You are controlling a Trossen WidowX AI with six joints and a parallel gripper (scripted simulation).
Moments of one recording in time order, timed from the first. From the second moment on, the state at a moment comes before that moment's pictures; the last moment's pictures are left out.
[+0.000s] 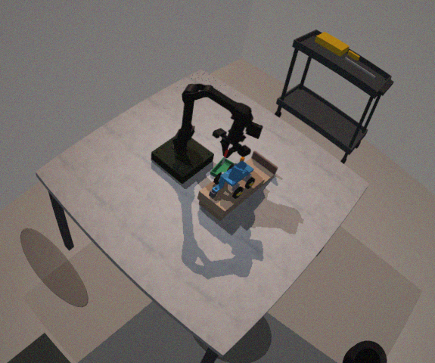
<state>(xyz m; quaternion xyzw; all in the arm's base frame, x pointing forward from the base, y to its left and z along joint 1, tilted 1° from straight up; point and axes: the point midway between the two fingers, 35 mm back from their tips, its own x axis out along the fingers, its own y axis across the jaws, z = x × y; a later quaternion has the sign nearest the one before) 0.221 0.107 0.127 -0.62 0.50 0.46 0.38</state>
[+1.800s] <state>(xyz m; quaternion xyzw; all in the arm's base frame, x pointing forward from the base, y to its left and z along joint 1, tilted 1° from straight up) 0.210 0.136 0.123 -0.73 0.07 0.68 0.02</state>
